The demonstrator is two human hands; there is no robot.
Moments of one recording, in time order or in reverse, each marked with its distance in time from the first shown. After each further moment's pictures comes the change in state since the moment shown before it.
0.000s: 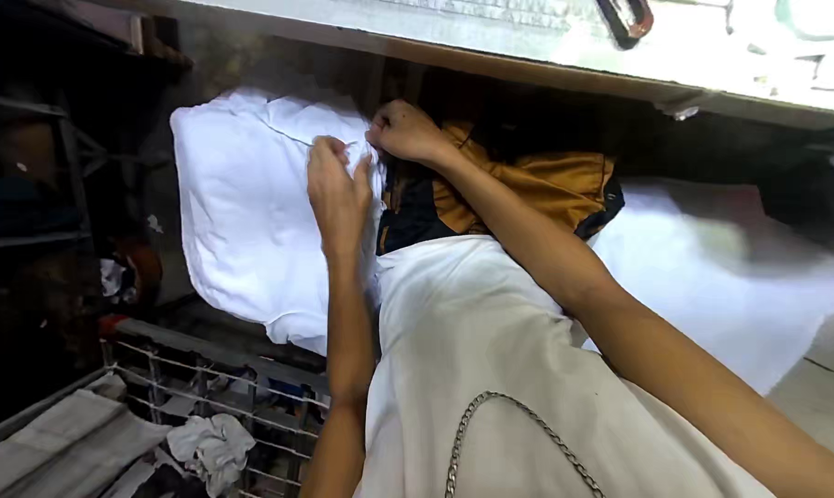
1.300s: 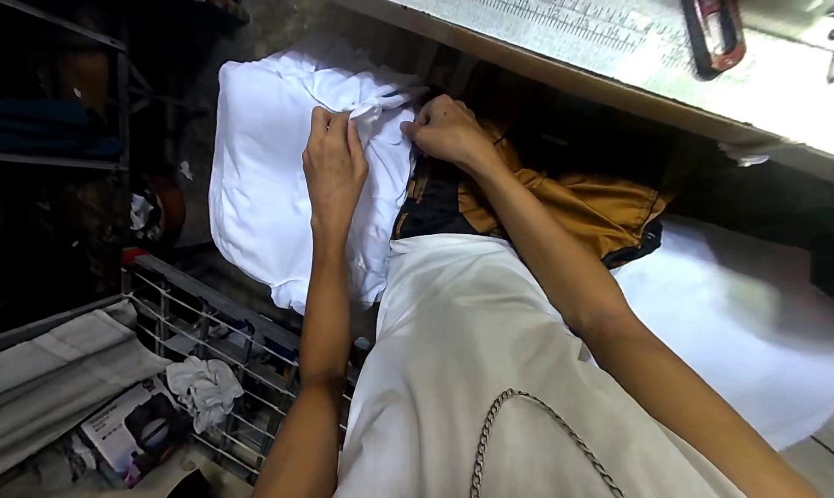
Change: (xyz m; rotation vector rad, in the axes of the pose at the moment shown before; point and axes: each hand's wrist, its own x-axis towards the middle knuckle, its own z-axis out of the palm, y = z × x) left_hand 0.011 -0.029 -0.017 0.258 0.201 0.117; right_hand -0.016 -0.014 -0.005 -0.133 -0.023 0.086
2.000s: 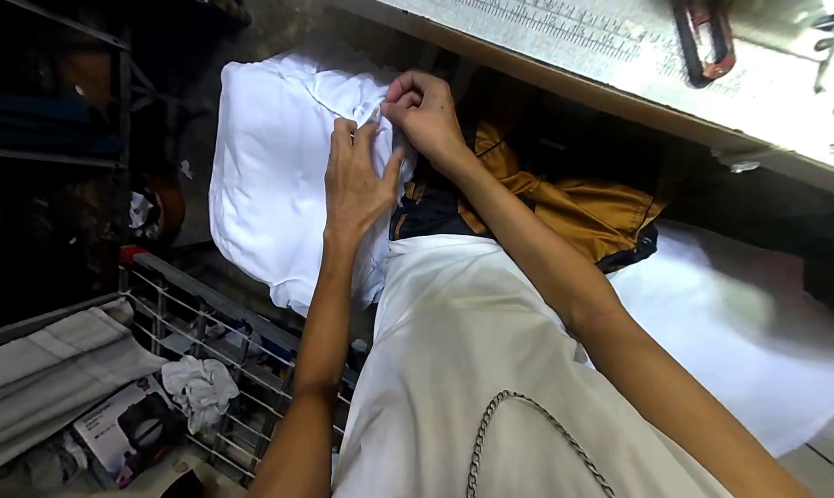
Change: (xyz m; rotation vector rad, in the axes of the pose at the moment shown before) left_hand -0.021 0.015 0.006 -0.029 -0.100 0.068; right_hand 0.017 -0.013 0.025 0.584 0.229 -0.314
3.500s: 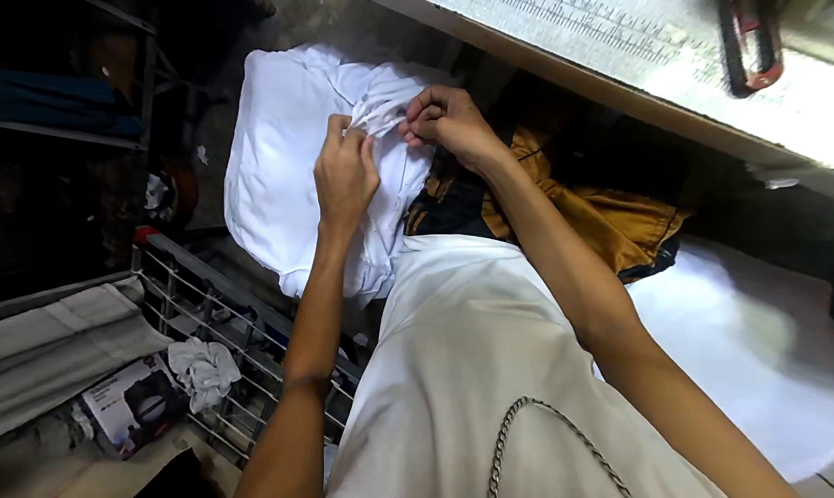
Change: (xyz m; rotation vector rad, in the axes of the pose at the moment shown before) left_hand -0.004 -0.023 -0.015 0.042 0.094 -0.074; right_hand -0.007 0.004 -0.015 0.241 -0.326 0.151
